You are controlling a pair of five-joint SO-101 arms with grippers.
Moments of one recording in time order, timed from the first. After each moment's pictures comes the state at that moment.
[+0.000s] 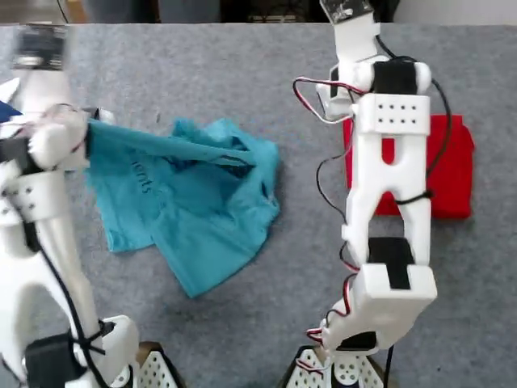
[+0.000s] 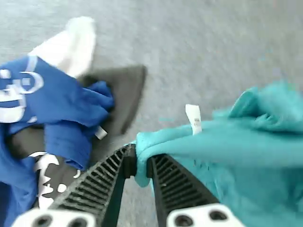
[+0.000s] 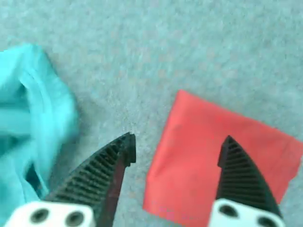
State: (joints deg) left arm -19.4 -26.1 3.0 75.9 -9.8; right arm 1.0 11.3 -30.9 86.9 20.5
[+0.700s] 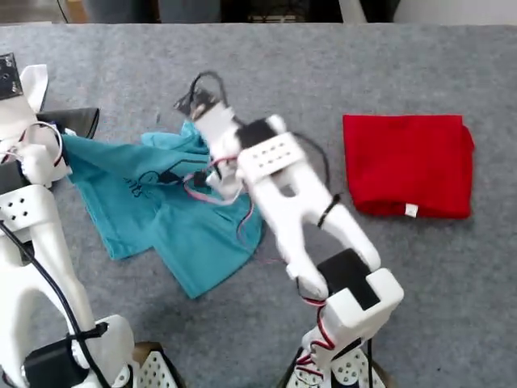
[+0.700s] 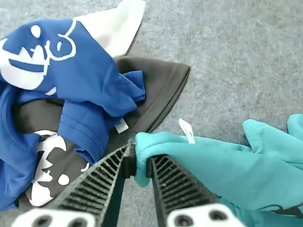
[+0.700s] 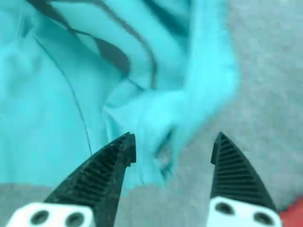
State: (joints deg) left arm -27.1 -27.3 24.1 56.2 -4.8; right arm -29.2 10.3 8.7 66.9 18.9
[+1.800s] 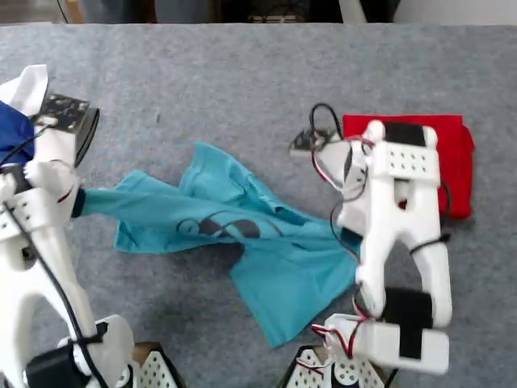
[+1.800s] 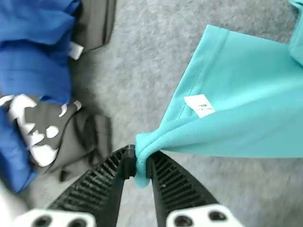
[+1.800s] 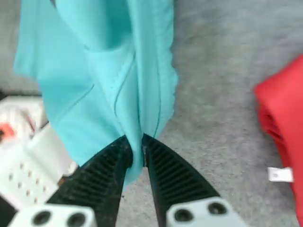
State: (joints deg) left arm -28.3 -31.2 26.2 81.2 -36.2; right arm 8.2 -9.7 20.0 100.1 68.3
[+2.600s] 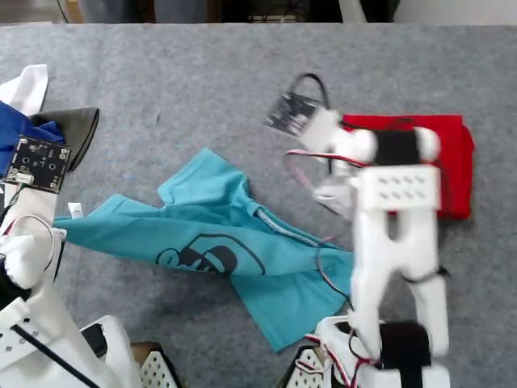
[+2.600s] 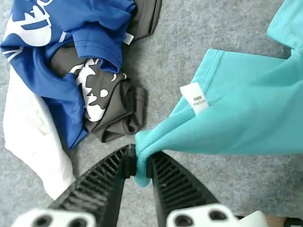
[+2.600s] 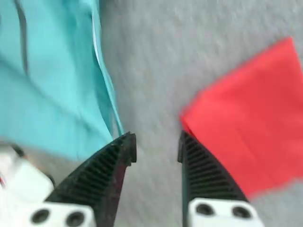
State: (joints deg) left arm -35.1 -58.9 25.7 96.0 -41.1; right arm -8.4 -16.0 7.0 94.8 47.0
